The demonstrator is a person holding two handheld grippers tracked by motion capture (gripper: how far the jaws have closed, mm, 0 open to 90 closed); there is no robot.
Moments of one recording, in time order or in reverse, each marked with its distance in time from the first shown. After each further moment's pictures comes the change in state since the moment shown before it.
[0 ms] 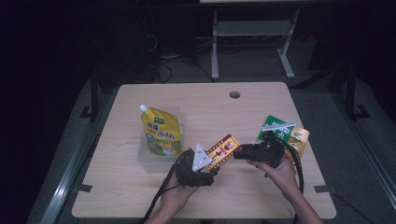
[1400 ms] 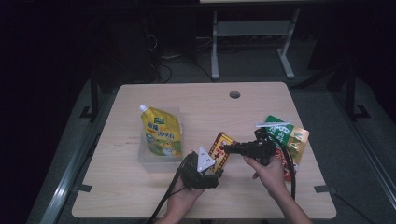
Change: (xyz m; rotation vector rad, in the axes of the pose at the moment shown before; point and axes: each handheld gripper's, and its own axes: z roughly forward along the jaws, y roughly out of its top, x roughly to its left) left arm -0.008 -0.011 0.018 0.023 -0.013 -0.078; right arm 0.029 0.013 0.013 -0.059 0.030 0.041
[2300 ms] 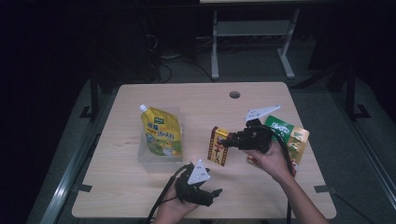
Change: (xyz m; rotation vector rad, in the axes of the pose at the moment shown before) left arm -0.007 -0.026 -0.018 0.004 -0.227 0.074; right arm 0.015 0.041 0.005 0.130 -0.034 -0.375
